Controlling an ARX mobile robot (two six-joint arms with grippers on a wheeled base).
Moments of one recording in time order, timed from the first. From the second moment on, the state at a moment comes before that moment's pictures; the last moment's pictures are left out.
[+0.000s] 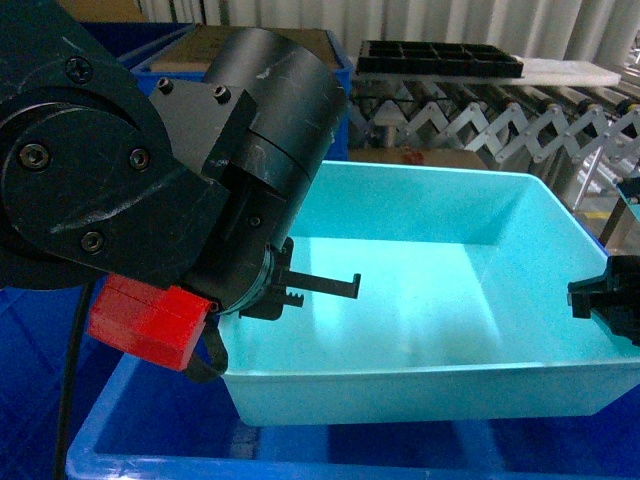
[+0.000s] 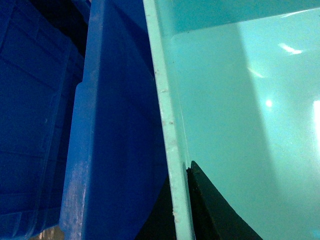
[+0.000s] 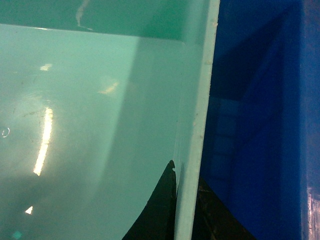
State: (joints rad) left arm -0.54 1.90 1.04 0.05 -0.56 -0.23; right arm -0.04 1.94 0.81 0.50 -0.24 -0.07
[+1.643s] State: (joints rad) left arm -0.52 1.89 1.04 0.14 -0.60 -0.13; right arm -0.04 1.92 0.81 0.57 -0.14 -0.22
